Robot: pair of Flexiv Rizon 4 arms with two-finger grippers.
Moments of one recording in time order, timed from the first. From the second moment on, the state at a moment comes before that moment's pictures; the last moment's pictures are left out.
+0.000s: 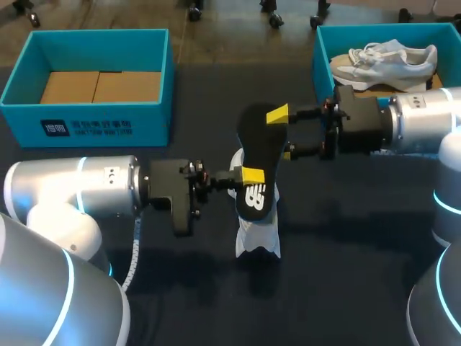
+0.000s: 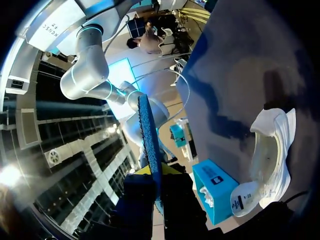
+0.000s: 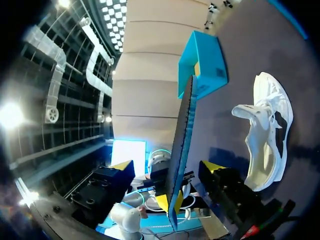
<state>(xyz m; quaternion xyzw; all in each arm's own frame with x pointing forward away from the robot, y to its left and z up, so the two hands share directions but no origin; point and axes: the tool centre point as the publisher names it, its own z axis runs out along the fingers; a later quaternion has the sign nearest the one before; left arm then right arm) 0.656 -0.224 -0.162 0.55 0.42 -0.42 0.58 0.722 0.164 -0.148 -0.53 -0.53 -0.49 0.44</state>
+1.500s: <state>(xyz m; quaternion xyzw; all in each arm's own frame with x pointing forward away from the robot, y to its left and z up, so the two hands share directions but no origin) 0.681 -0.173 -0.152 0.59 0.52 -0.36 0.50 0.719 0.150 -0.186 -0.55 -0.50 -0.50 0.44</state>
